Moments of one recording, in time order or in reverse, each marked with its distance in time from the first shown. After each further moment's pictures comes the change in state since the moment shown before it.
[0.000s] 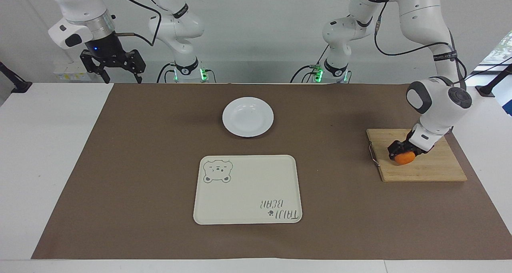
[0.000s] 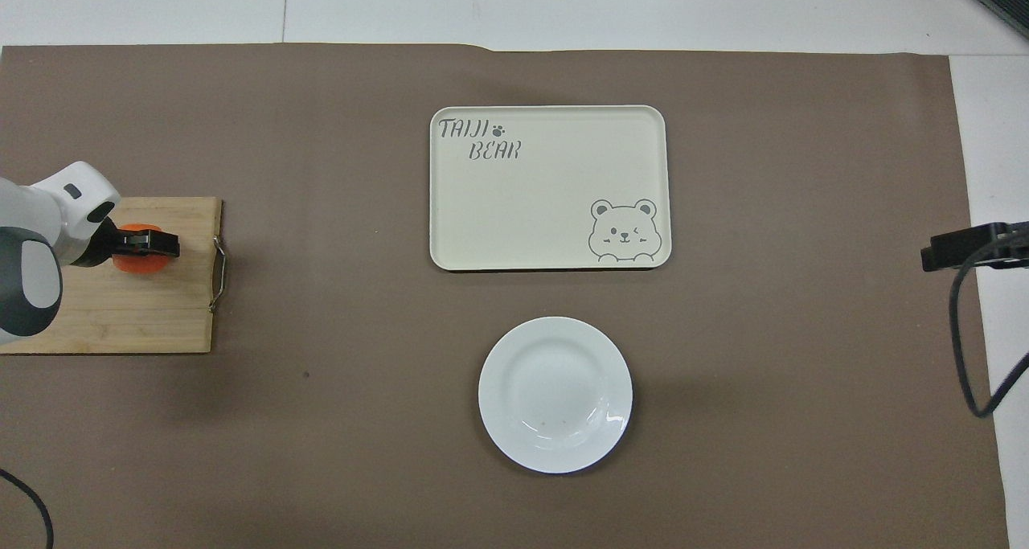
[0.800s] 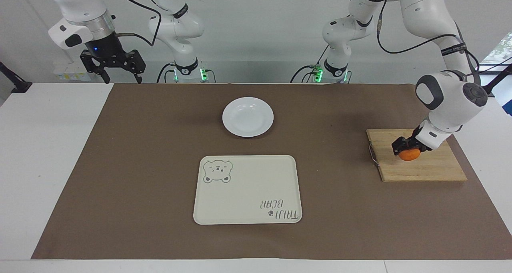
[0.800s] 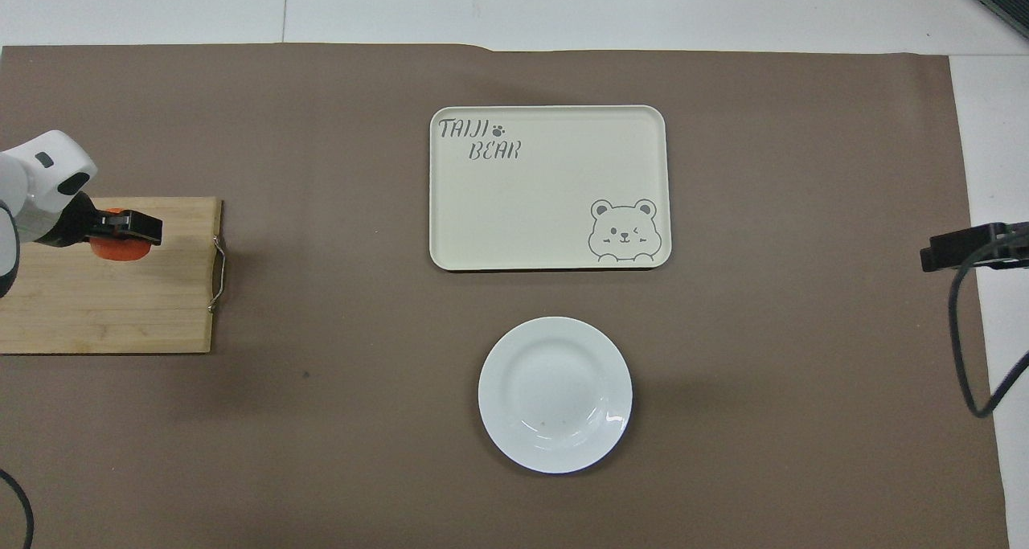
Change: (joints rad) left arm -0.003 -0.014 -0.017 0.171 0.000 -0.252 0.001; right arm 0.000 0.000 0.000 -0.002 0.000 0.000 0.000
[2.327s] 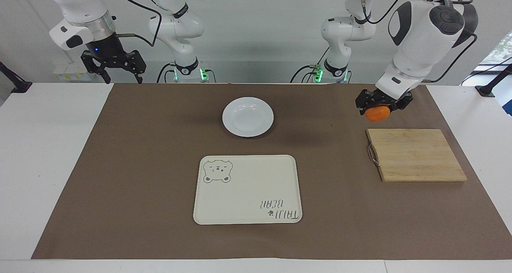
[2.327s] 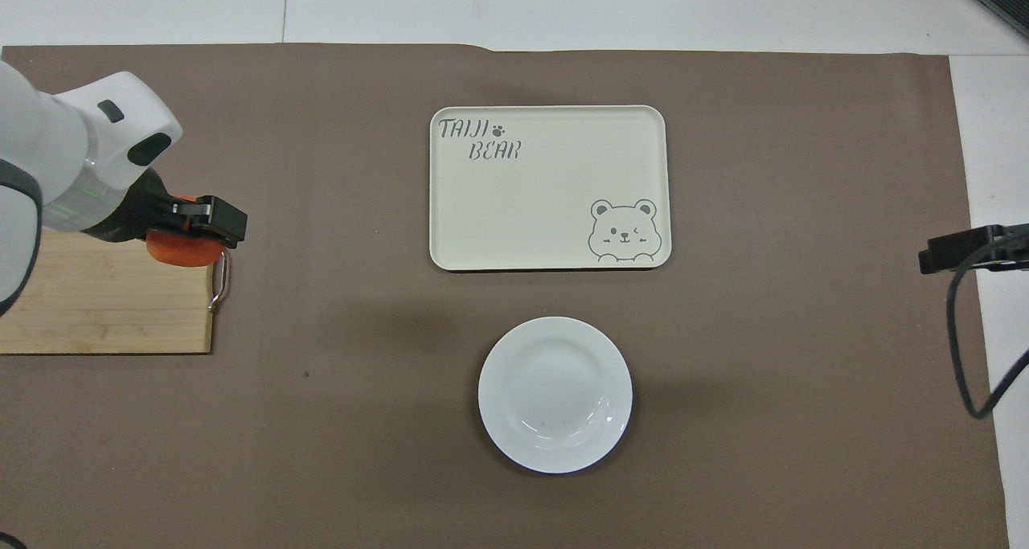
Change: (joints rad) left arm -0.312 -0.192 -0.045 0.217 0.000 -0.447 -0.317; right arm 0.000 -0.002 0.000 -0.007 0.000 0.000 0.000
